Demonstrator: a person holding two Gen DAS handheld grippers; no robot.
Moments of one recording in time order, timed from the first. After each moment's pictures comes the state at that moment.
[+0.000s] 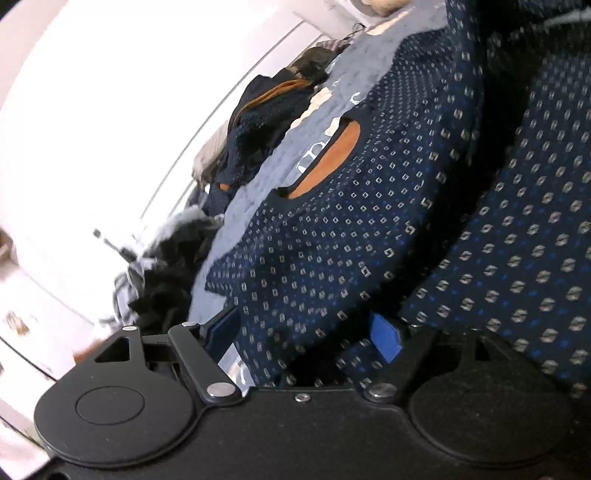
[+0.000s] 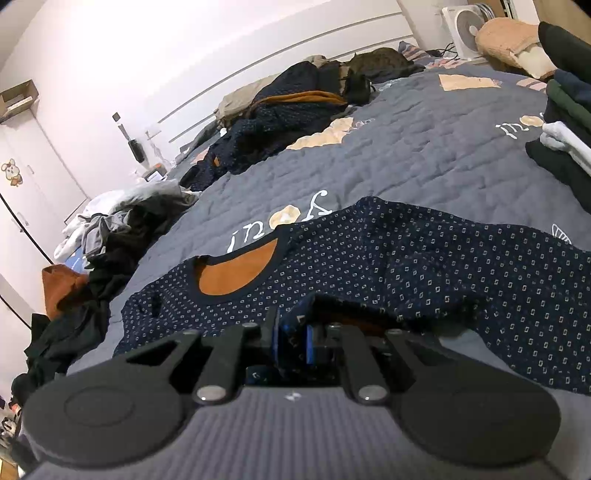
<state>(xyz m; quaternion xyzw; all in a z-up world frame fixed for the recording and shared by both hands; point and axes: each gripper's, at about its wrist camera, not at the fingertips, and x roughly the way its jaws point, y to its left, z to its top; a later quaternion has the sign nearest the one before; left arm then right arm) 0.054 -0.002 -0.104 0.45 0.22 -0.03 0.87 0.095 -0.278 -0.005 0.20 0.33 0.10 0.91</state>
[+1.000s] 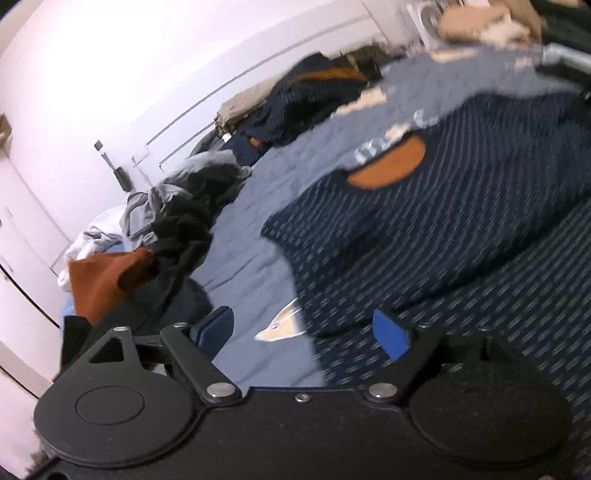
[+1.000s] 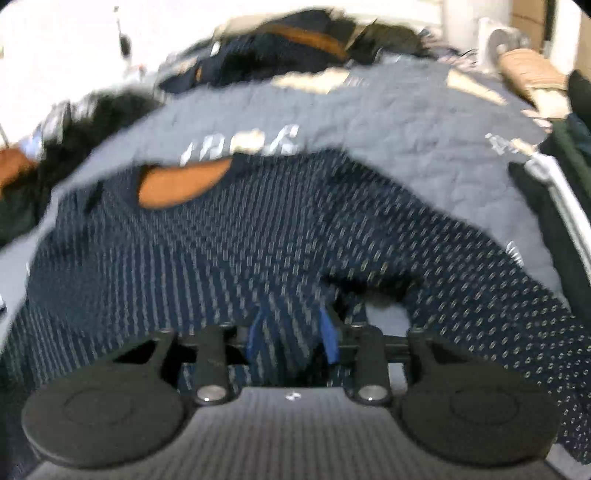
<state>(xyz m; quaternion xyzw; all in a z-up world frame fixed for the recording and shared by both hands) 0.027 0.083 -0.014 0.28 0.29 -0.03 0.92 0.095 -0.272 -0.009 0.03 0.42 0.07 0.90</state>
